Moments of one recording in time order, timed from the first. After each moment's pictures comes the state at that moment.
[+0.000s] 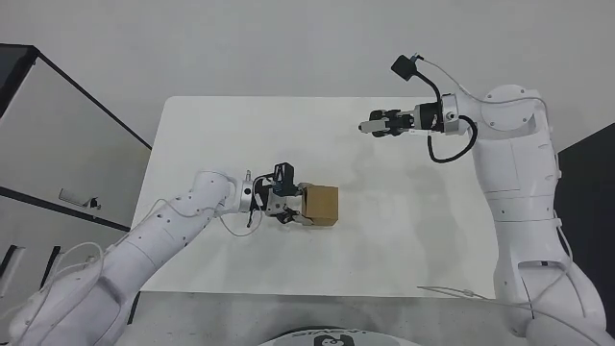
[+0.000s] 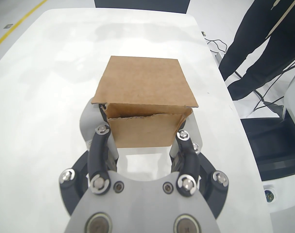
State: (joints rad) left arm 0.93 -1.05 -0.58 -1.09 1.46 -0.94 0.52; right arm -0.89 -1.25 1.42 -1.34 -0.08 -0.28 1.54
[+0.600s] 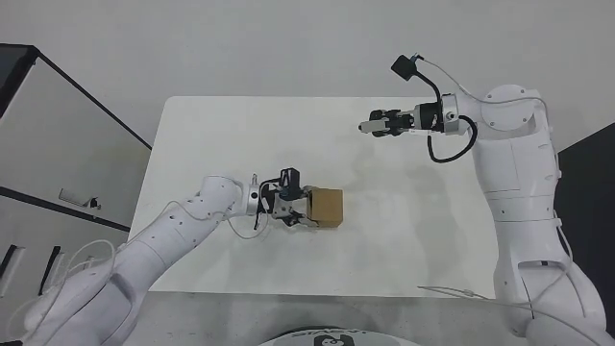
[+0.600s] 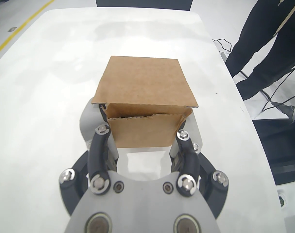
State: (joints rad) left arm 0.90 -1.11 -0.51 -0.99 1.57 -0.88 0.63; right arm -0.89 -1.25 1.42 -1.34 -0.08 -0.28 1.54
